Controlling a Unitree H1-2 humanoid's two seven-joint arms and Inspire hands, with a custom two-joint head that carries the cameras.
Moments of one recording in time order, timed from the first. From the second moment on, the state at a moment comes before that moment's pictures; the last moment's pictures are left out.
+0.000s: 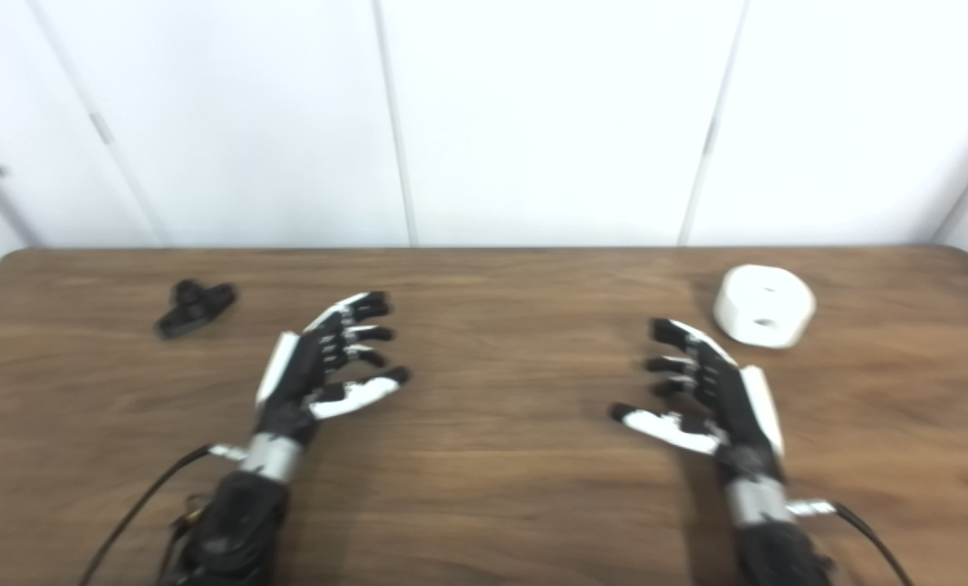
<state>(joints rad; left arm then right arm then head) -0.21 0.06 -0.06 0.20 0.11 -0.21 -0.05 -0.08 -0.16 -0.06 0.00 -0.12 -0.04 -0.03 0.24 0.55</state>
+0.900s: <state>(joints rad) -0.24 0.00 -0.08 0.24 0.14 -0.21 -0.03 -0.07 -0.20 -0.10 0.01 -0.01 -0.03 0.01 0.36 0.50</state>
